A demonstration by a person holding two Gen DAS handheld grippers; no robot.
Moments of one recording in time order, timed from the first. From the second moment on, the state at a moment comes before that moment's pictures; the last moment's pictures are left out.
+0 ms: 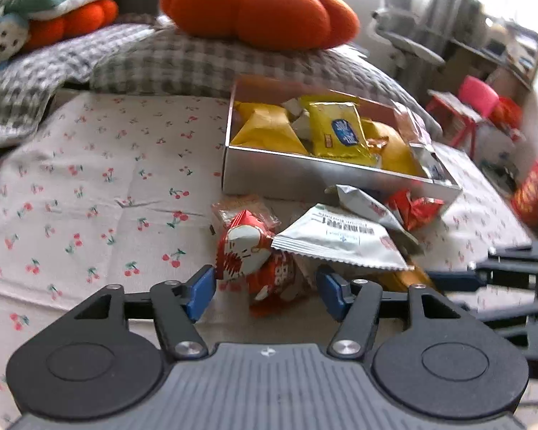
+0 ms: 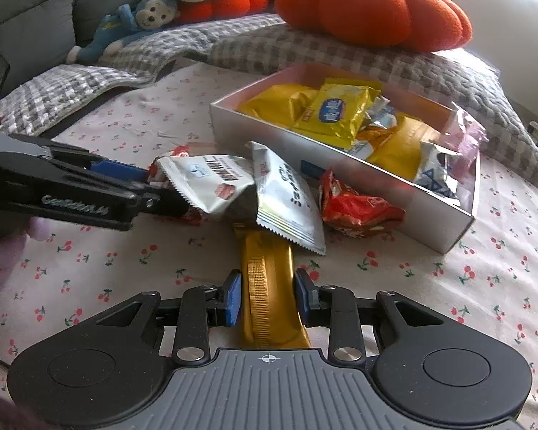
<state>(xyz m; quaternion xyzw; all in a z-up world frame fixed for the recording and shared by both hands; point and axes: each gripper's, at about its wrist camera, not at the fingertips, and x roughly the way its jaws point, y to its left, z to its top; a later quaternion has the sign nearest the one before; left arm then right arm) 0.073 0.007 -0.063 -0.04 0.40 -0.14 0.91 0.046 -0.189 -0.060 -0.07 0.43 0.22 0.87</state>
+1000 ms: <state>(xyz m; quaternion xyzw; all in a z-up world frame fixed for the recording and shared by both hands) 0.058 0.013 -0.053 0.03 0.49 -0.25 0.83 0.035 -0.218 -0.053 0.00 0.47 0.18 0.86</state>
